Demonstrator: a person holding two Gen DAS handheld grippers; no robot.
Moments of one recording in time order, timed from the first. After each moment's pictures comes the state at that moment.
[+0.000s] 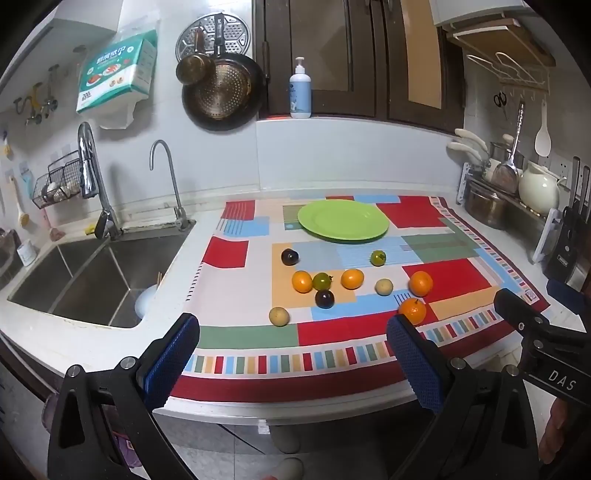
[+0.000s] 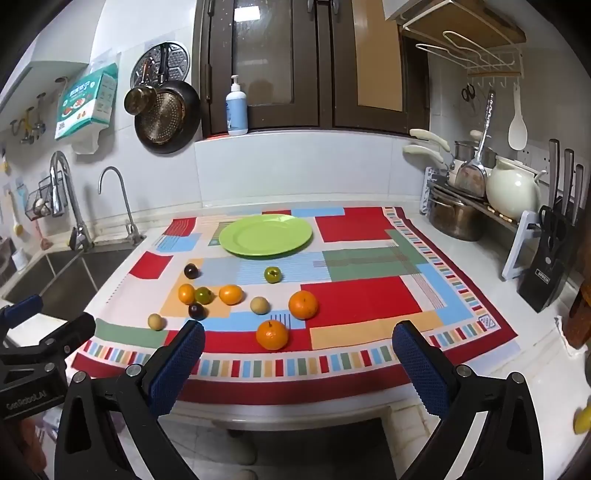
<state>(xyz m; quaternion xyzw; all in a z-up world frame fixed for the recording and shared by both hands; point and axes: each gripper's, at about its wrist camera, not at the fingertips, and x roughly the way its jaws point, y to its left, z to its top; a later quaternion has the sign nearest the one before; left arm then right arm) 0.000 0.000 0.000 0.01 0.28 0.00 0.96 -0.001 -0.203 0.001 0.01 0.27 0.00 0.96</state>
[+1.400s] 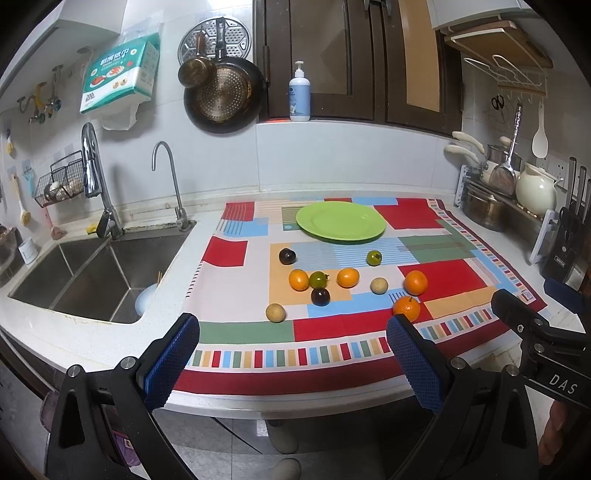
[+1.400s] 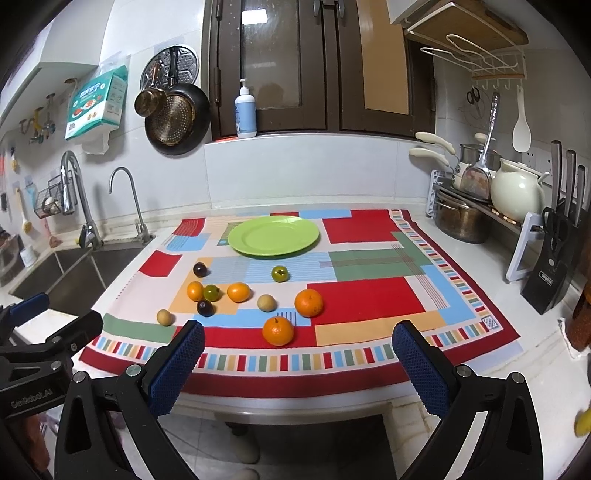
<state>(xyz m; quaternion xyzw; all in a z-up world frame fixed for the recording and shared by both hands) -0.011 -0.002 0.003 0.01 0.28 0.00 0.96 -0.013 -0.204 0.003 0.01 0.27 0.01 0.96</state>
